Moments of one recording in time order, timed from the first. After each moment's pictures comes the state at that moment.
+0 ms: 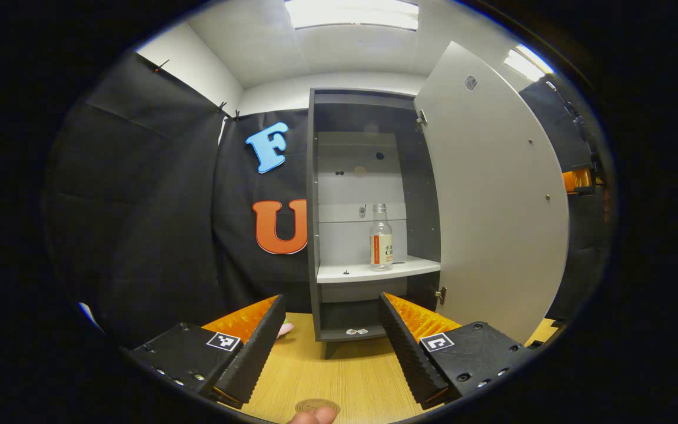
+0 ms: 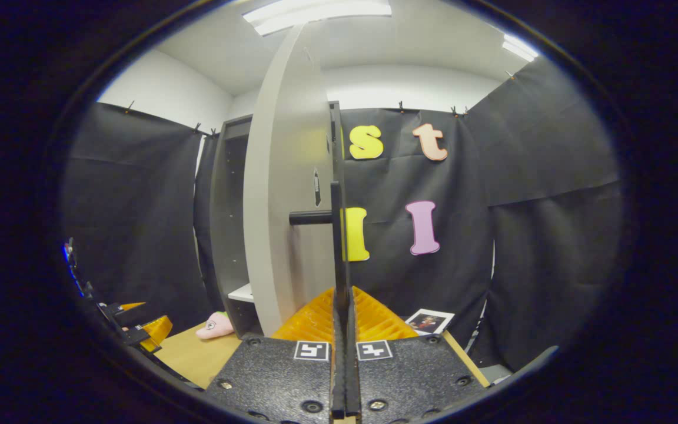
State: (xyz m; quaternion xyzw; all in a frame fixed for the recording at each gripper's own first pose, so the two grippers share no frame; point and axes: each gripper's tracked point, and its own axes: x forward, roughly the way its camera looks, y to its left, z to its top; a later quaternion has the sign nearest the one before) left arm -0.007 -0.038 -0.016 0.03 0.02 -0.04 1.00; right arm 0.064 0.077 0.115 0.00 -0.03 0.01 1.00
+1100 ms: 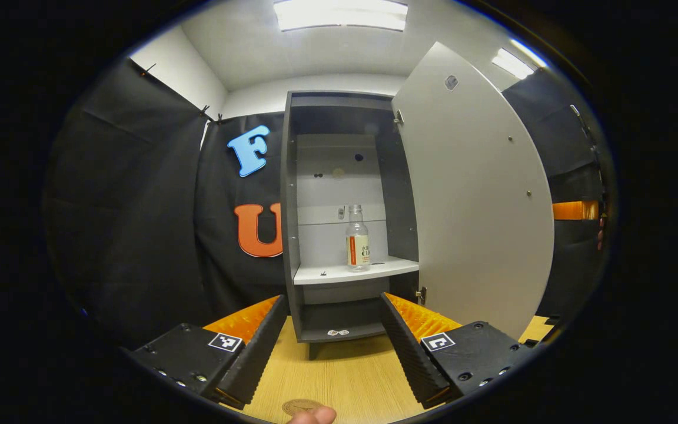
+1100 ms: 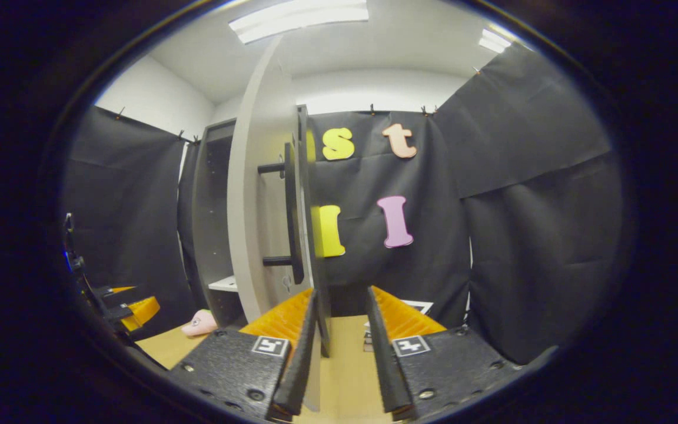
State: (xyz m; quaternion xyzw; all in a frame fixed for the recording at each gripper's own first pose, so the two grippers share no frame) left arm -0.017 -0.070 -0.017 0.03 0.02 -0.08 1.00; right arm 0.069 0.062 0.104 0.03 -0.04 -0.03 1.00
